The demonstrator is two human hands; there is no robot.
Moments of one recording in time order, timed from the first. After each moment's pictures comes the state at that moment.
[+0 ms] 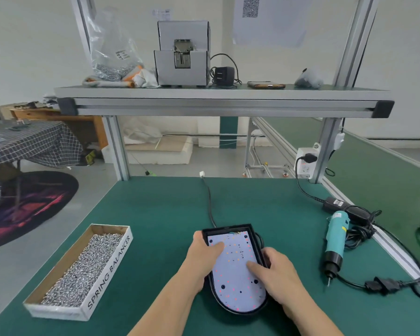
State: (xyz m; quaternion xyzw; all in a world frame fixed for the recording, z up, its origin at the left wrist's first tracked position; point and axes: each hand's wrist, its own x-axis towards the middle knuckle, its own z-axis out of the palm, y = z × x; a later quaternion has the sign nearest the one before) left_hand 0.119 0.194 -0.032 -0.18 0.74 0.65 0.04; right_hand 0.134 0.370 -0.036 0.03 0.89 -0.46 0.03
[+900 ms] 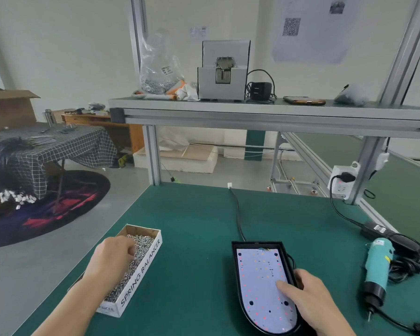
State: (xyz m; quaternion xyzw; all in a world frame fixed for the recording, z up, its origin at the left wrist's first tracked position) left_hand 0.171 -0.033 -0.023 -0.23 0.96 0.10 -0.10; right_hand 0.125 0.375 -0.041 0.03 0.88 -0.46 0.07
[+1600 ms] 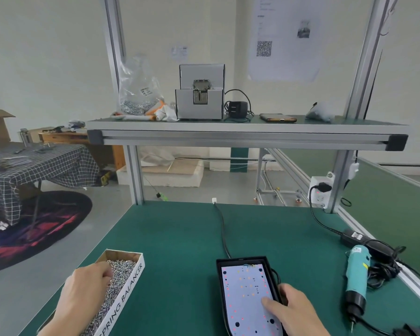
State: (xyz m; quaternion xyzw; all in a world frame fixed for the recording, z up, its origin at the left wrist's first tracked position) left_hand 0.168 -0.034 -0.028 -0.25 0.94 0.14 -0.17; right_hand 0.124 0.377 -0.031 0.02 0.89 -0.45 0.11
